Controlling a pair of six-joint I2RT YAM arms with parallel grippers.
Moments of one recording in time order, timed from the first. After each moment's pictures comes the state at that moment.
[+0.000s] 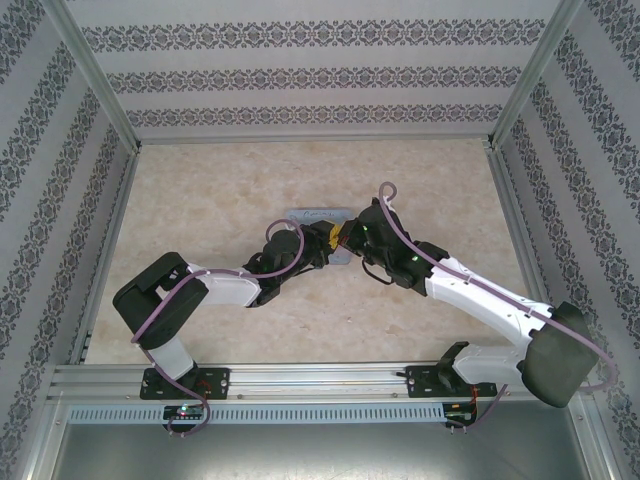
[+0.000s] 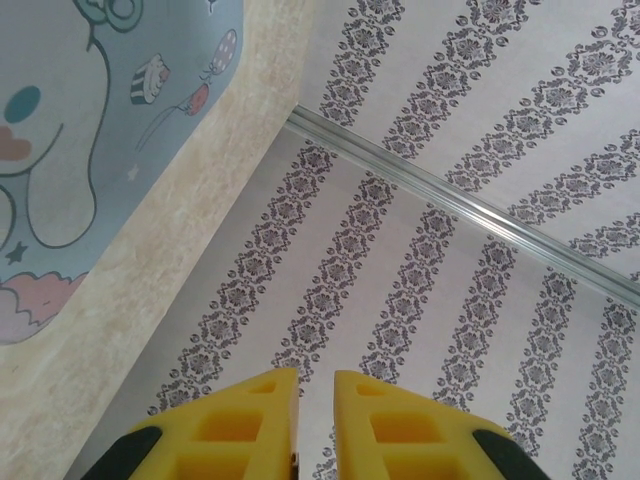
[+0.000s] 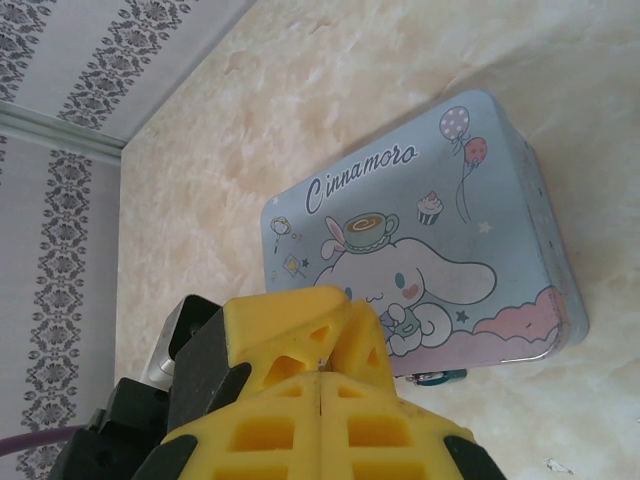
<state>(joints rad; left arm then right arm) -0.77 1.69 0.70 0.84 -0.04 -2.02 0.72 1.23 0.87 -0.24 0.12 1.11</state>
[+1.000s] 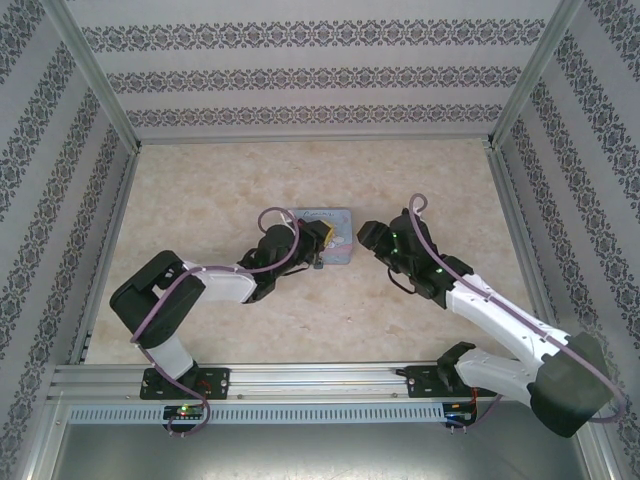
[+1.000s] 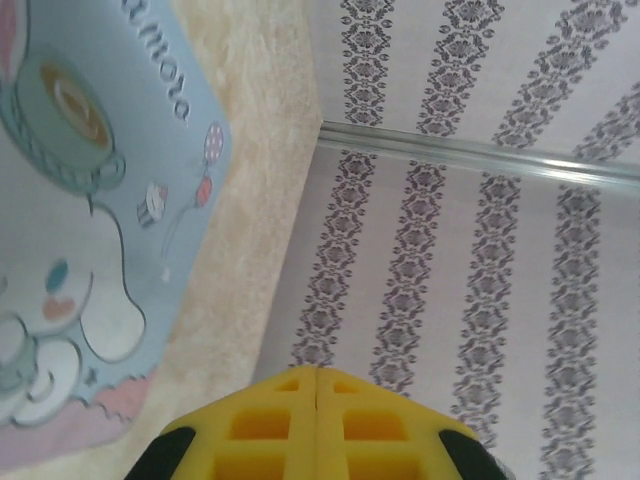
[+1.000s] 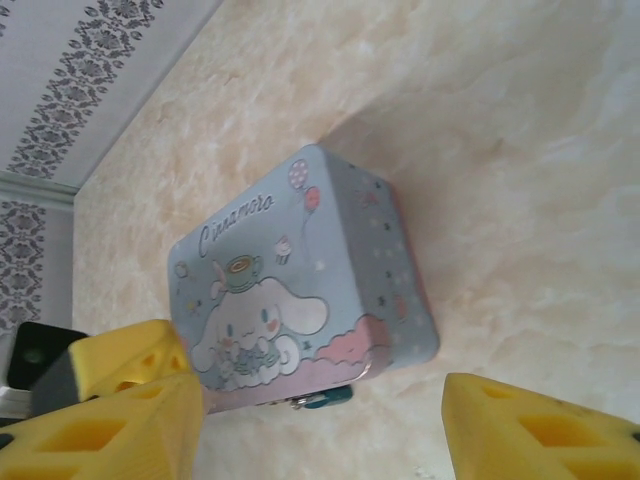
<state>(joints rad) -0.69 1.68 0.70 0.78 0.05 -1.60 0.54 1.07 0.68 -0.23 0.04 1.04</state>
